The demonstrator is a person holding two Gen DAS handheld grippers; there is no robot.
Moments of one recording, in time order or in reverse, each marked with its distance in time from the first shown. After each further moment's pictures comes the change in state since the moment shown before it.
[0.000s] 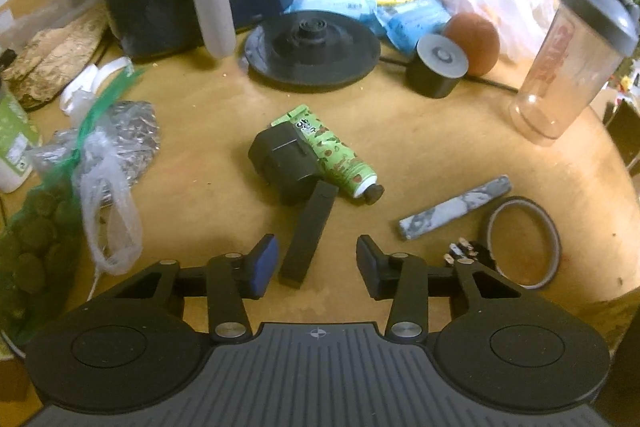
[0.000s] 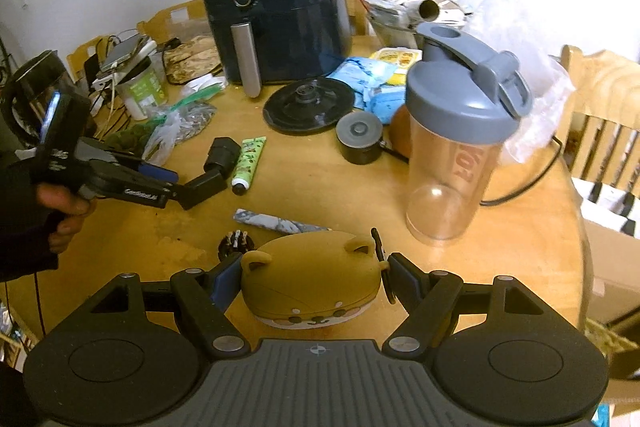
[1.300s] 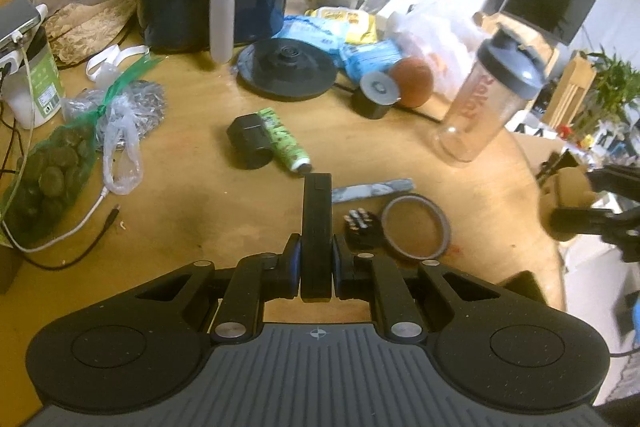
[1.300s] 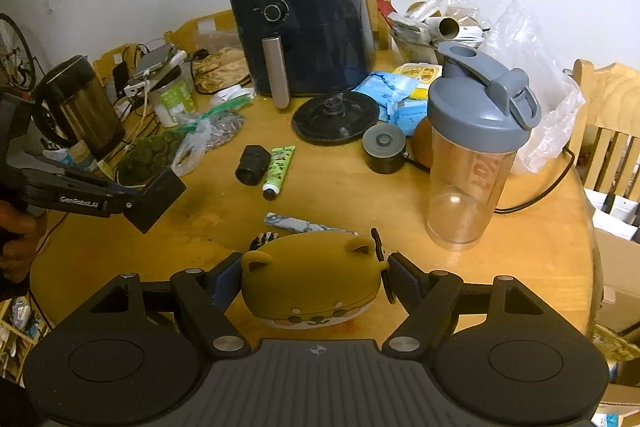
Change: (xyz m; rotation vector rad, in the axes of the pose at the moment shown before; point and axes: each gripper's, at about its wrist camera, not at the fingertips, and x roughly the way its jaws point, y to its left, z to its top) left arm -0.104 -0.025 -0.040 -0.163 -0.084 -0.108; right arm -0.024 0.008 -0.007 -0.015 -0.048 0.071
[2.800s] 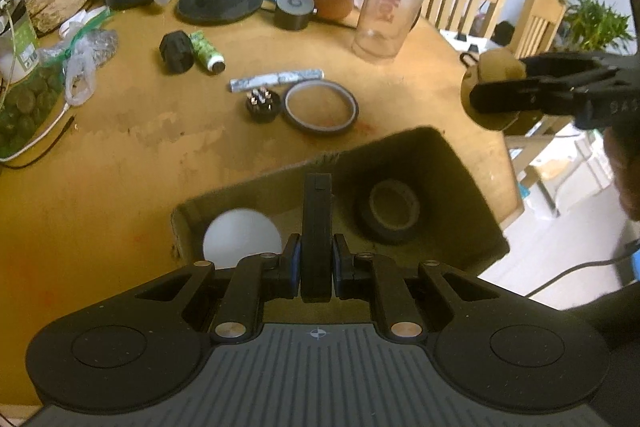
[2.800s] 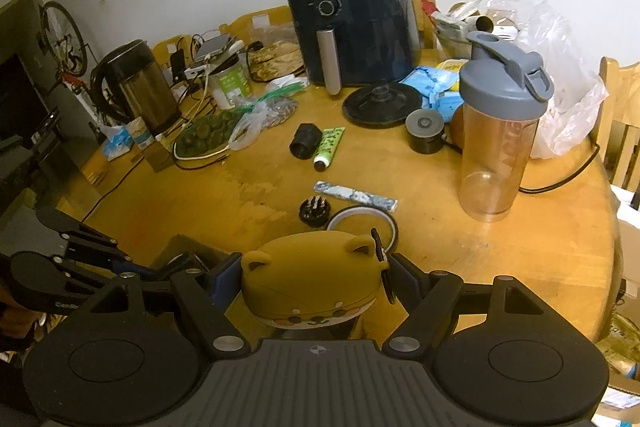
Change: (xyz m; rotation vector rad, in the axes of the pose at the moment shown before) left arm -0.023 -0.091 -0.098 0.073 0.107 0.018; right arm -0.039 0.005 -0.040 -0.045 -0.005 0.136
